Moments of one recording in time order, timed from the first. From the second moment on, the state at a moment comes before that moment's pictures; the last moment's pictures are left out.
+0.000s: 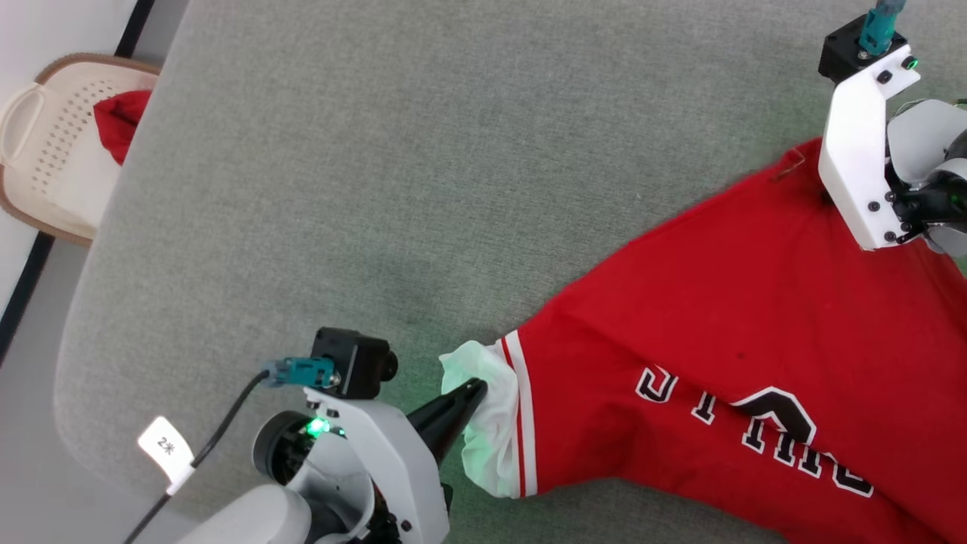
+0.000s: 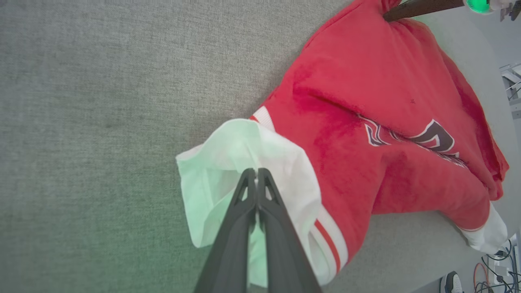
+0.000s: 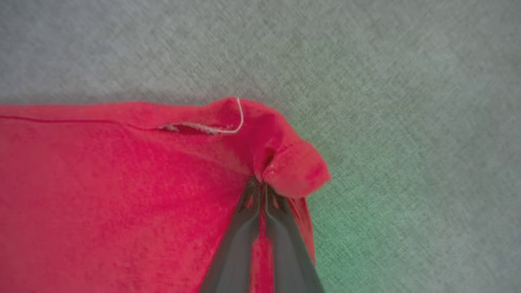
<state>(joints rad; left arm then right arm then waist) -0.41 0.59 -0.78 -0.27 -1.04 0.31 0.29 -1.13 -0.57 0.79 0.50 0.76 0.13 1.11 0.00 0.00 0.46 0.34</state>
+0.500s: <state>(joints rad) -0.60 0.72 -0.69 -0.33 -1.07 0.30 0.47 -1.16 -0.52 0.68 0.55 0.74 0.13 1.02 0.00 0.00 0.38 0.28</state>
